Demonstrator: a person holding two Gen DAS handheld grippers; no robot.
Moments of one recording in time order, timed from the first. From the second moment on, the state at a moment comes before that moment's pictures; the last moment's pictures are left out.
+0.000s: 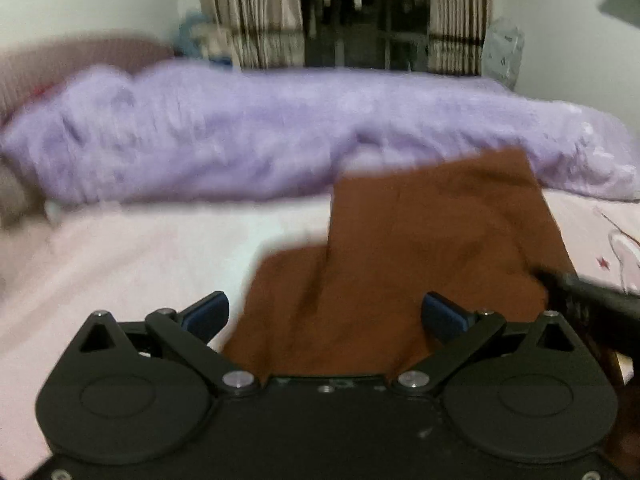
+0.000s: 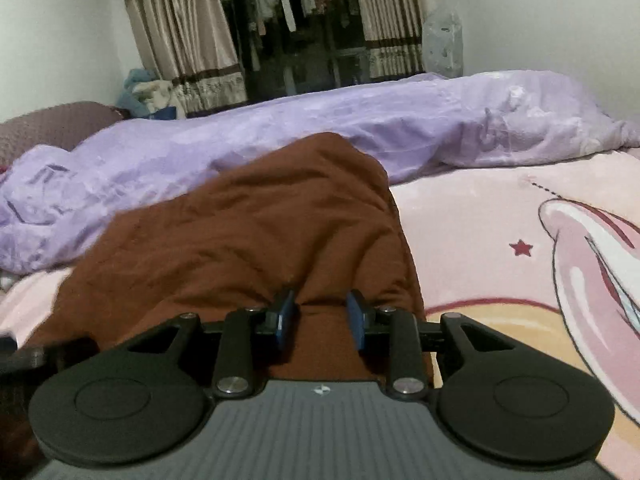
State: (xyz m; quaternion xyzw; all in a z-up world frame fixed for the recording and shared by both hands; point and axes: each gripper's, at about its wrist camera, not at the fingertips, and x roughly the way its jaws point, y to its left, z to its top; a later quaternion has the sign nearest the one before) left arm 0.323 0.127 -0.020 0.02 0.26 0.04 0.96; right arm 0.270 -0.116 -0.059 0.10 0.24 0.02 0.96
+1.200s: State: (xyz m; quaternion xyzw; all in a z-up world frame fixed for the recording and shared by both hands) left arm 0.434 0.142 -0.020 0.02 0.27 0.04 0.96; right arm 0.369 -0.134 -0.011 0.10 0.28 0.01 0.96
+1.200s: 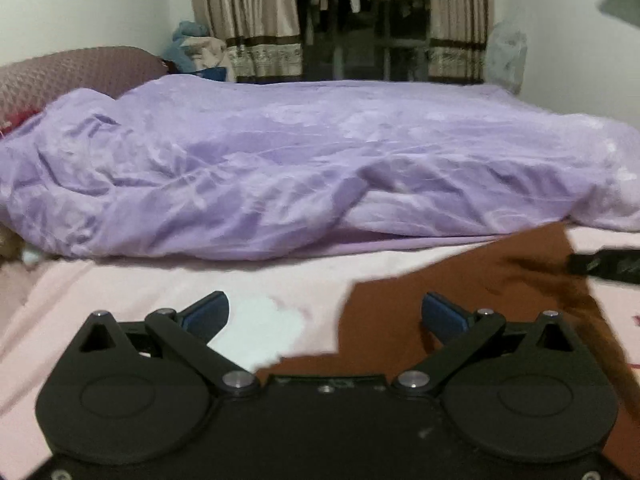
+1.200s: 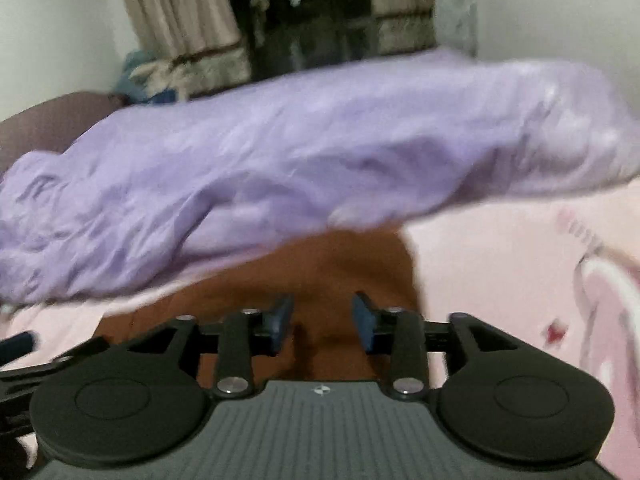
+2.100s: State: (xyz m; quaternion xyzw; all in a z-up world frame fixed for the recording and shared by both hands) left arm 0.318 0.121 0.004 0.05 0.34 0.07 0.94; right arm 0.236 -0.171 0.006 0.14 0.29 0.10 0.94
